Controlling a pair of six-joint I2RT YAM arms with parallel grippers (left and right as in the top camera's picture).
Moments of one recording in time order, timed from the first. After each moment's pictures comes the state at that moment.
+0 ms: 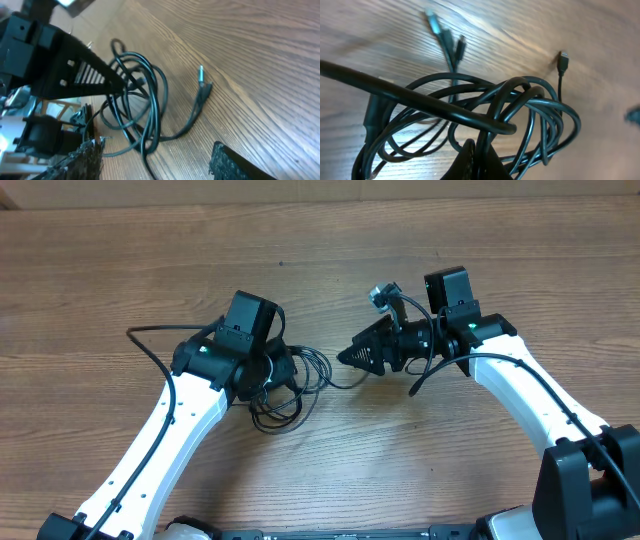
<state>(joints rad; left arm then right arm) -0.38 1.41 1.15 -0.91 0.16 -0.78 0.27 1.63 1.11 -0.47 -1.02 -0.19</state>
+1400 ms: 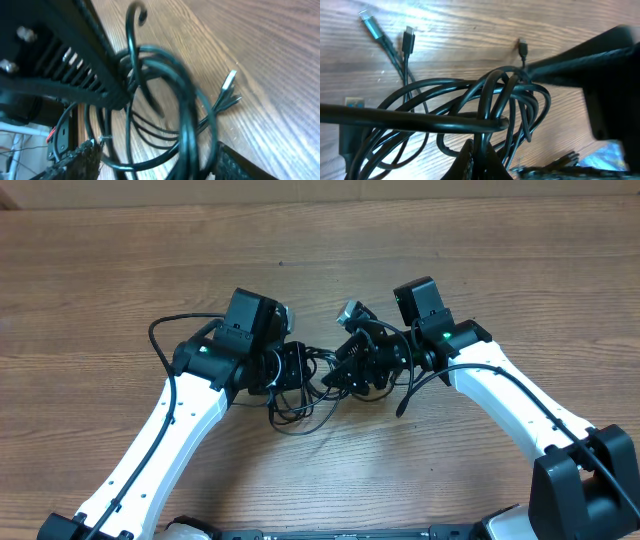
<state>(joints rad) -0.38 1.41 1.15 -0.84 0.41 -0.56 0.40 1.63 1.11 -0.52 -0.90 -0.35</state>
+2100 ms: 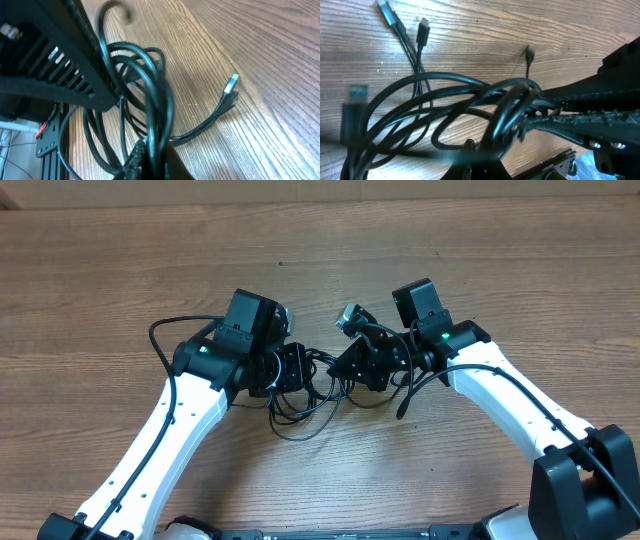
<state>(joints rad) -0.38 1.41 1.15 -0.87 0.42 -0.58 0.40 1.63 1.11 -0.52 -0.87 -0.39</state>
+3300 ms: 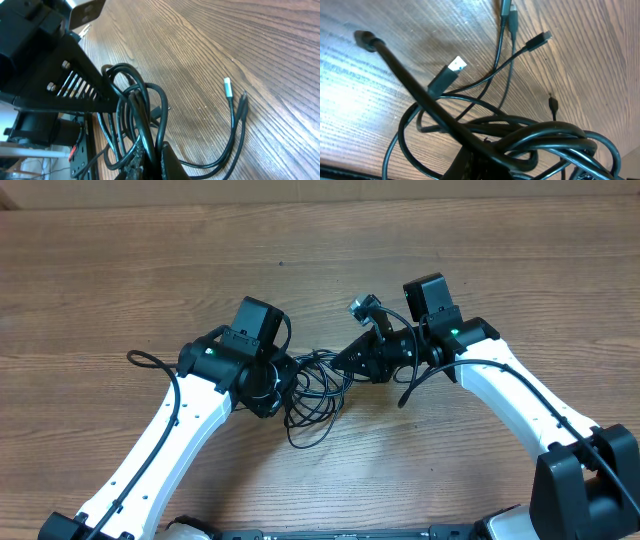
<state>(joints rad) -0.41 1.41 1.15 -1.01 0.22 -1.35 0.35 1.63 1.11 -0.50 -0.93 -0.18</state>
